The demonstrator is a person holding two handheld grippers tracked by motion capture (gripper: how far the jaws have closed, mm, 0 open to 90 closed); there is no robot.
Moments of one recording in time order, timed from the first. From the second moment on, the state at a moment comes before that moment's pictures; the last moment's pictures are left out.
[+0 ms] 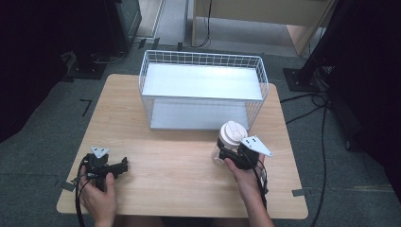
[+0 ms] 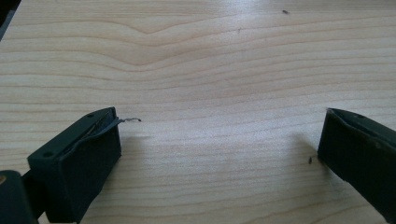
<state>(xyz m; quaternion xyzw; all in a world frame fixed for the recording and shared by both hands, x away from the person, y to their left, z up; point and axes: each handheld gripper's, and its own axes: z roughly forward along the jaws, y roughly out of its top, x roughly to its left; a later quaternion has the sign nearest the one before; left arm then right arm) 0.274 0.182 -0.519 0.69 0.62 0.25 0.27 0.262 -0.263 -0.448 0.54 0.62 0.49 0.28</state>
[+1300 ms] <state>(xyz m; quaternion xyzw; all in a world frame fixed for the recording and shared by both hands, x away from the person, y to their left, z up) 0.274 0.183 -0.519 0.69 0.62 0.25 0.27 0.266 -0.246 -0.364 0.47 0.59 0.55 0.36</state>
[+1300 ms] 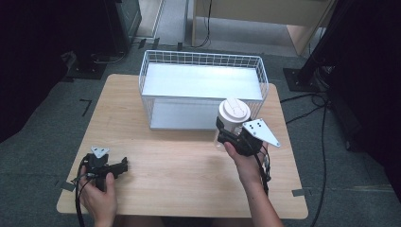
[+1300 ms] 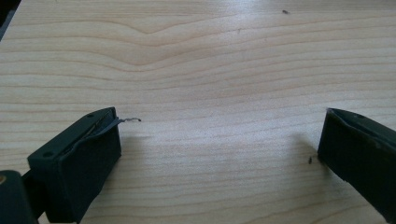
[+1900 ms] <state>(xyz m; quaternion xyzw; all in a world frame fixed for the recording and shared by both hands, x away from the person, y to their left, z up) 0.274 0.182 -0.519 0.69 0.62 0.25 0.27 0.284 -0.235 -0.317 0.45 0.57 0.56 0.40</state>
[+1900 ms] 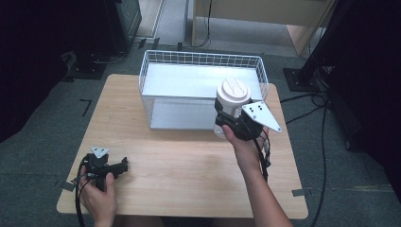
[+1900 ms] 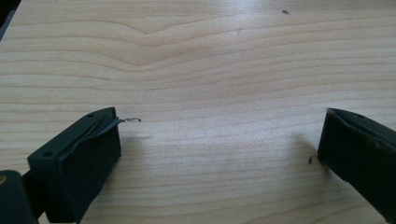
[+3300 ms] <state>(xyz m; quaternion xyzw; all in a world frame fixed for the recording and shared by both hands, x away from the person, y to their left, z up) 0.274 0.182 -0.519 0.69 0.62 0.25 0.27 0.392 -0.216 -0.270 0.45 0.55 0.55 0.45</state>
